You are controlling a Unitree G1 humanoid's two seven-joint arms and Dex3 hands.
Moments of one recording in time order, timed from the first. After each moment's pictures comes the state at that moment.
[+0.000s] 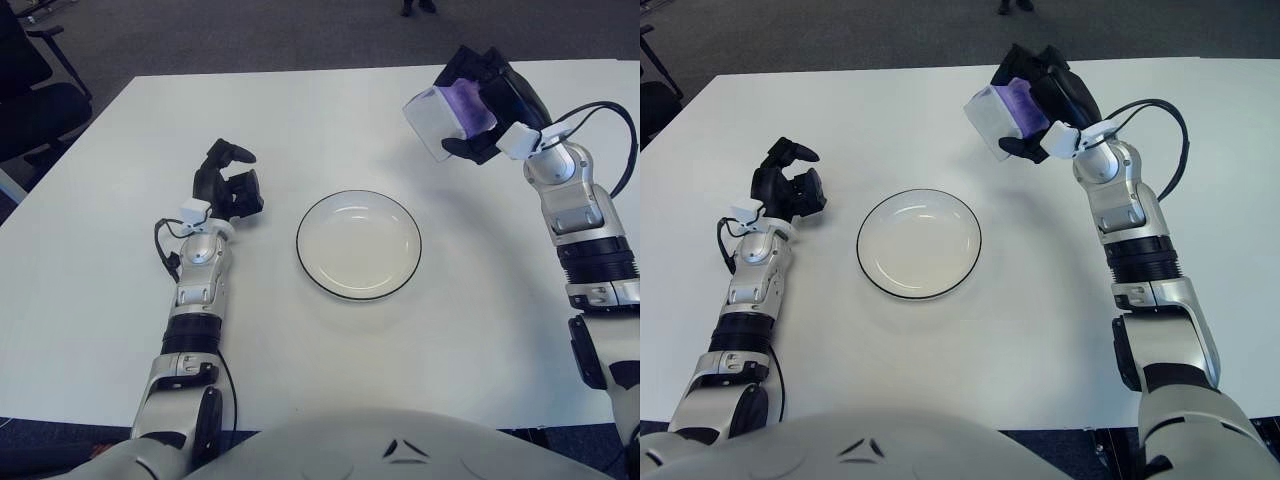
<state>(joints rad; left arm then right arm) -0.26 0.09 0.14 0.30 -0.11 -0.25 0.01 -0.64 -0.55 0.12 0.19 -0.33 -0.29 0.14</state>
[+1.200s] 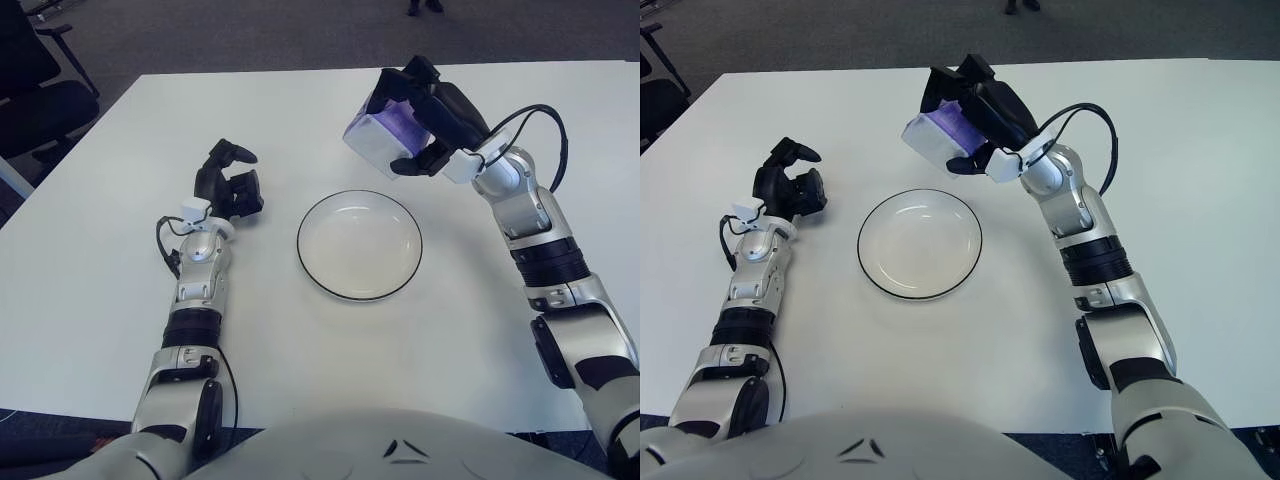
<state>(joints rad) -0.28 0.10 0.16 0.36 -0.12 -0.28 -0.03 -0.66 -0.41 0.21 0.14 -0.41 -0.45 0.18</state>
